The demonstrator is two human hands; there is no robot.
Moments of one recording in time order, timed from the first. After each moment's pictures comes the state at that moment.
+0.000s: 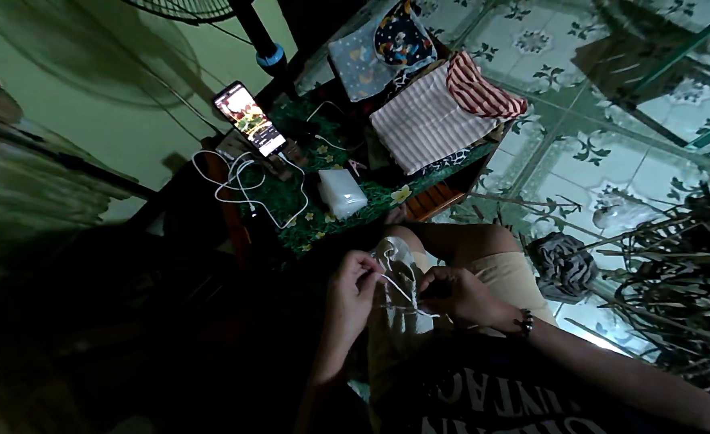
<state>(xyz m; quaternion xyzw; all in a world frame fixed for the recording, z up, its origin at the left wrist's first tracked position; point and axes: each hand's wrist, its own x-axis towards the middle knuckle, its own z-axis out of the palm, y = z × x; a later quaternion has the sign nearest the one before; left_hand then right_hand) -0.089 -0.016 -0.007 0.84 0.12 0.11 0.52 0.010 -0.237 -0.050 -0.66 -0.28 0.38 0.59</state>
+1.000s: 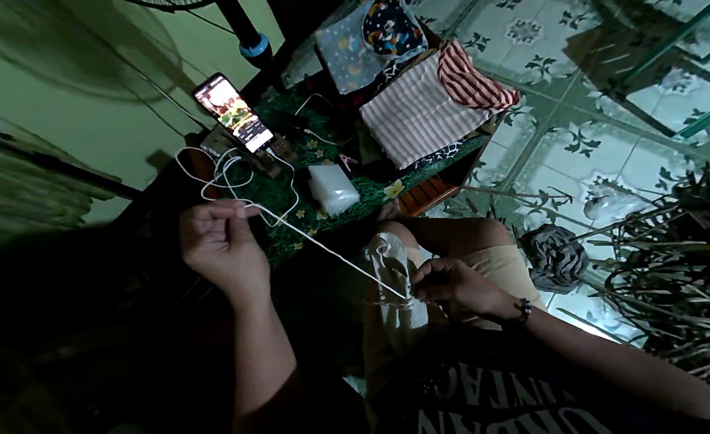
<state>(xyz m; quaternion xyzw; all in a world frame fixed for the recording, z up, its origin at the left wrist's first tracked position) -0.063 0.098 0.036 0.81 0.12 0.44 0.38 0.018 -0.241 -0.053 -0.58 -0.20 0.47 0.64</state>
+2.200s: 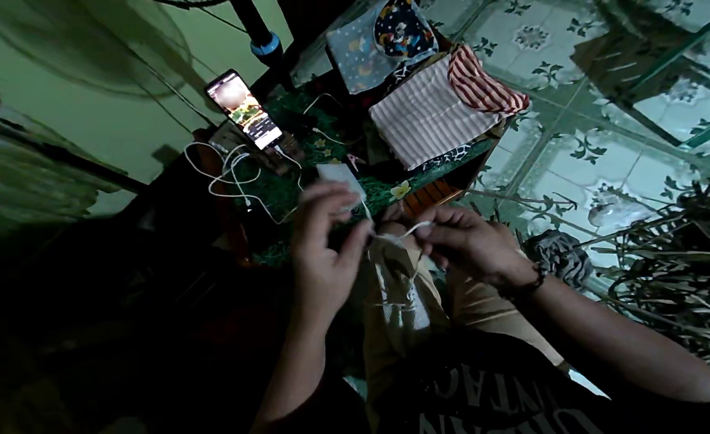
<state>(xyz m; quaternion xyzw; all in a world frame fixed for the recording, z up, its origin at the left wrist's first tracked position) -0.052 0.006 0.064 0.85 -0.03 0.29 0.44 0.056 -0.207 0.026 -0.53 -0.25 0.39 0.71</state>
